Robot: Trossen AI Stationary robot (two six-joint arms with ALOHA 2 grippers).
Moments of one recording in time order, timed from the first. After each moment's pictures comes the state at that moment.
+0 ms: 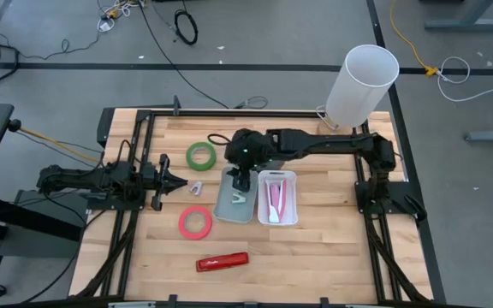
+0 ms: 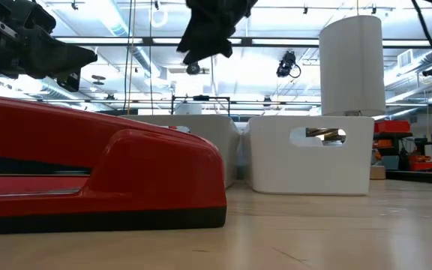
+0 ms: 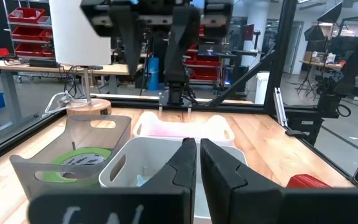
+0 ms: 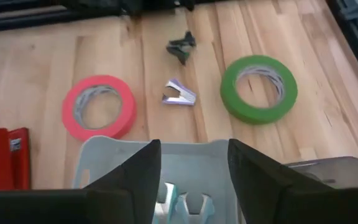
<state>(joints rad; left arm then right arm) -0.07 0.01 0.01 0.05 -0.08 -0.07 -0.05 1.93 1.82 -0.71 -0.02 0.07</state>
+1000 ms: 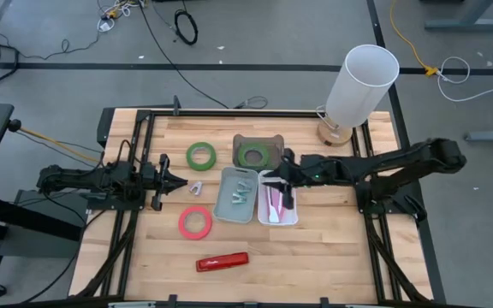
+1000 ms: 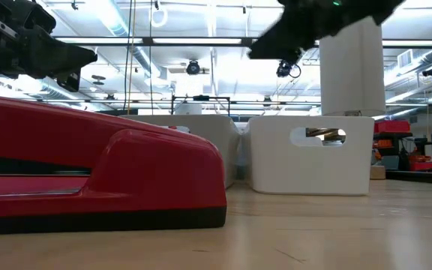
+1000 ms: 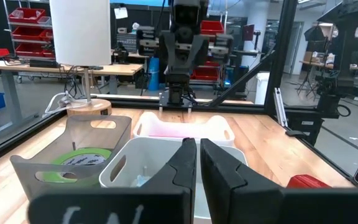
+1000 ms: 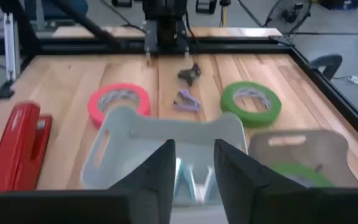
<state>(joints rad) -0.07 0.01 0.01 0.05 -0.08 -0.07 0.07 1.30 0.80 0.09 0.12 0.02</state>
